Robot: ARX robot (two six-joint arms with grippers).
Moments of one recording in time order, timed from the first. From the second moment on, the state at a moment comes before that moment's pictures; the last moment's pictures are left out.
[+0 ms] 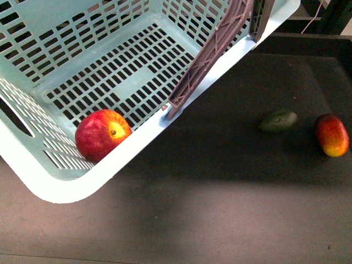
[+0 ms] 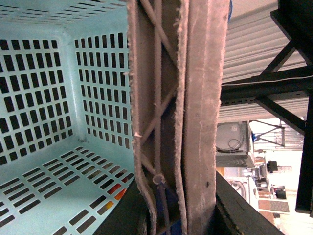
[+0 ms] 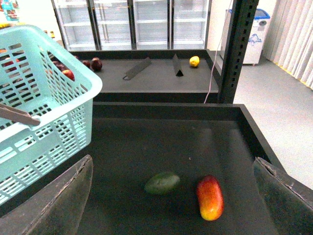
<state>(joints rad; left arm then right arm) -0.44 1.53 1.05 0.19 0.06 -1.14 0.00 0.01 0.02 0.00 0.00 0.00</state>
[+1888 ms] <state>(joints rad) -0.05 1.99 1.13 0.33 -0.14 -1.59 0.00 0.01 0.02 0.00 0.00 0.00</state>
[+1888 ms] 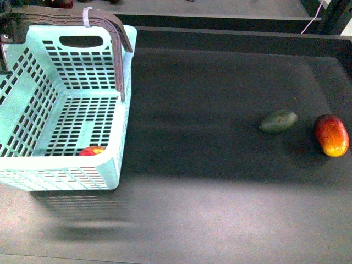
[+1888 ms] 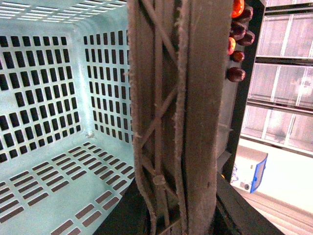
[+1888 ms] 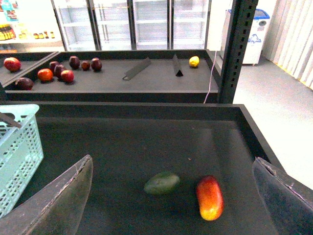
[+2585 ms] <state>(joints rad) -0.06 1.66 0.93 0.25 -0.11 -1.52 0.00 0.01 0.02 0.00 0.00 0.00</state>
